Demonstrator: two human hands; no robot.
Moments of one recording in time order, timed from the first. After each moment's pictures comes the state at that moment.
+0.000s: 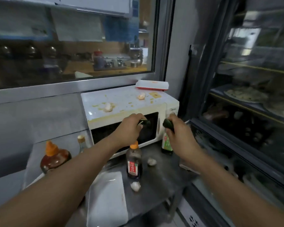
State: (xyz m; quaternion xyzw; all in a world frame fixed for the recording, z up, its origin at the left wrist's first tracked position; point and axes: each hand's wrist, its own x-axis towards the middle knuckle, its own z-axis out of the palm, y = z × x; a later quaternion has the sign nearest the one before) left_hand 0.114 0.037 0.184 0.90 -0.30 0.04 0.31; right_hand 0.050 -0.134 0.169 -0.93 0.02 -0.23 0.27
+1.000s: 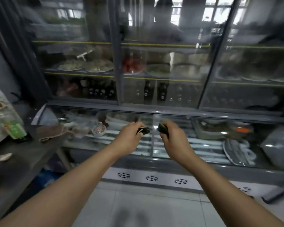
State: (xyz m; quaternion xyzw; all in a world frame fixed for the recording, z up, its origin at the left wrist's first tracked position) left_hand -0.351 -0.181 0.147 0.69 -0.65 -0.17 0.28; right_hand -0.513 -0.226 0.137 -0.82 0.44 -0.30 0.21
